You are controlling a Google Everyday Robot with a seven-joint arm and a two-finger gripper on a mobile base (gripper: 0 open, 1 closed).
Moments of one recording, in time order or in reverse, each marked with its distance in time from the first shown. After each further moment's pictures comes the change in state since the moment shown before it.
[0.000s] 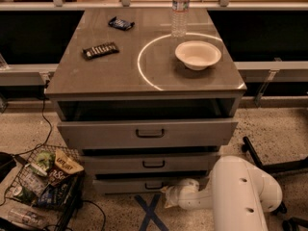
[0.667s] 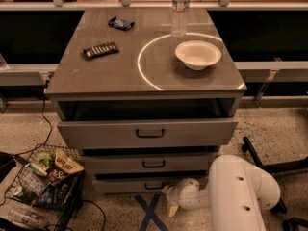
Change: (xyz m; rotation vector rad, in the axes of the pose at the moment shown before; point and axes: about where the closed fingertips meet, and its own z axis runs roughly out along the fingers) arm 0.002 -0.005 0.002 0.000 0.000 0.000
